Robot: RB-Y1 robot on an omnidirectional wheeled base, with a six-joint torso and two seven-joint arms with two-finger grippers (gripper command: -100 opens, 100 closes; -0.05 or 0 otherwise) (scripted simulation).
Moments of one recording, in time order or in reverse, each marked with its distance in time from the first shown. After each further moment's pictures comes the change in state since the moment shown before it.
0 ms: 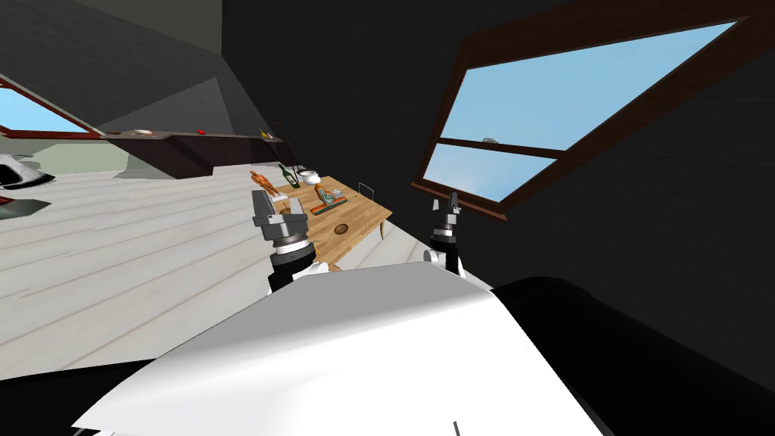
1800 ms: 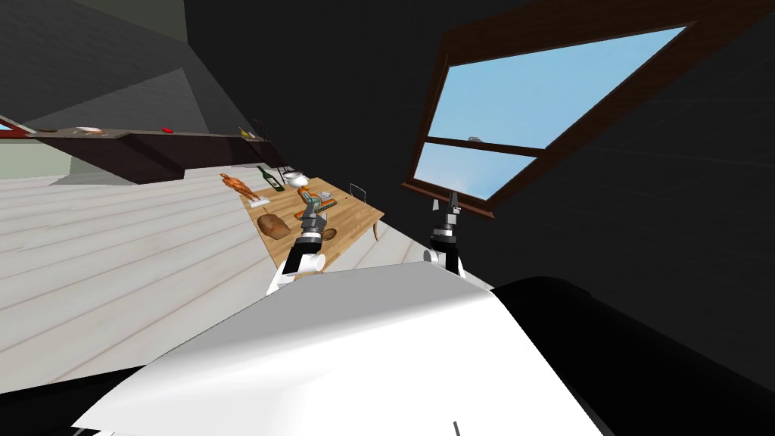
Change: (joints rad) left arm -0.219 0.205 0.083 0.313 0.112 0.415 0.104; right arm 0.000 0.000 0.000 0.000 0.000 0.000 0.000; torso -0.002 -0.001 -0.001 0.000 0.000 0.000
